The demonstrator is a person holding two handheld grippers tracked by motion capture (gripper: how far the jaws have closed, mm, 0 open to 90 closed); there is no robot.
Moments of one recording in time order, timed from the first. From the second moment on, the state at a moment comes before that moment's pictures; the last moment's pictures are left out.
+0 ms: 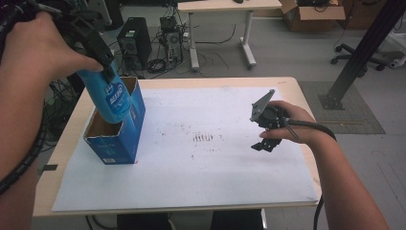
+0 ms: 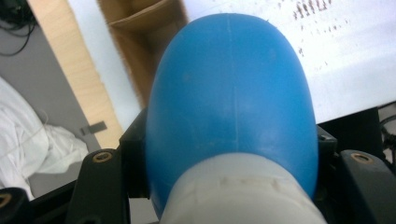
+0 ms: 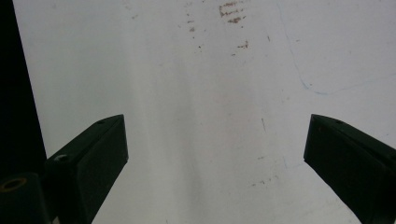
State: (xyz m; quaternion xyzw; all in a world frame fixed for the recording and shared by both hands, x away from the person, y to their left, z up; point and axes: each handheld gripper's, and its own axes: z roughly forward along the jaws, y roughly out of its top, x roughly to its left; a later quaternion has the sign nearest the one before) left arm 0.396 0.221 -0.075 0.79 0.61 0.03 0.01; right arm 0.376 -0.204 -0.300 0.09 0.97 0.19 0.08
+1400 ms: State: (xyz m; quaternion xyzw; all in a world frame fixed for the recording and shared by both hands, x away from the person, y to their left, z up) left arm 0.425 0.264 -0.124 0.71 0.70 0.01 -0.02; right arm 0.377 -0.209 -0.307 0.10 0.98 0.18 0.06
